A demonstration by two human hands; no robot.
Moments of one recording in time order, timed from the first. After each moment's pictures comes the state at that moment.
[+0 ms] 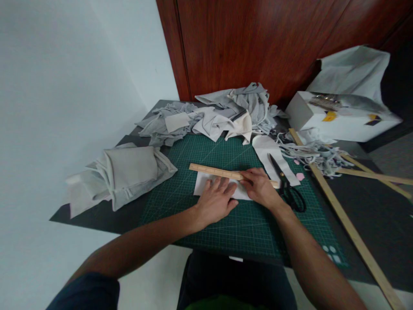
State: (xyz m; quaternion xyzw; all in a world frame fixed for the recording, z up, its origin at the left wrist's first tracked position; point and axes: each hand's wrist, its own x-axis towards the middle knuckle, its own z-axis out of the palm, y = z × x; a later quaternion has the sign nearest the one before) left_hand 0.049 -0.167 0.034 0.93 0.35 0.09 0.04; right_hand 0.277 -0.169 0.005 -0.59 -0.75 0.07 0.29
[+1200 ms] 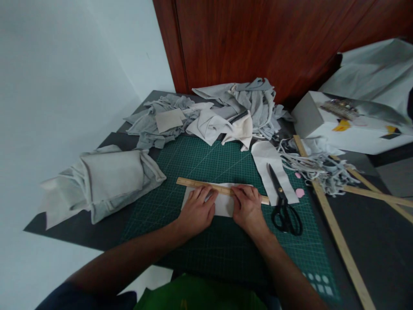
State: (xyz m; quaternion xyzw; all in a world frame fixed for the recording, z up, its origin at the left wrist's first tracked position) left_hand 0.029 -0.145 0.014 0.91 0.38 0.16 0.07; right_hand 0.240 -0.185 0.002 -0.65 -0.70 0.01 0.30
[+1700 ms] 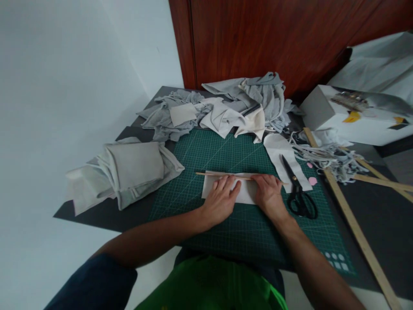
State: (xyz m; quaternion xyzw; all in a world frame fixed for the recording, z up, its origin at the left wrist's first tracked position) left_hand 0.033 -0.159 0.013 0.93 0.33 0.15 0.00; right_hand 0.251 -0.188 -0.002 -0.65 -0.71 -0.06 0.26
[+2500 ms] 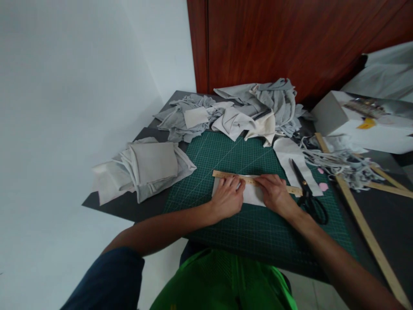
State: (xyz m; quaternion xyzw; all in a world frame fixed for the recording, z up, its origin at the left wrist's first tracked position) left_hand 0.027 -0.154 0.018 0.93 0.36 0.12 -0.01; right_hand 0.261 -0.179 0.002 -0.57 -0.79 -0.02 0.22
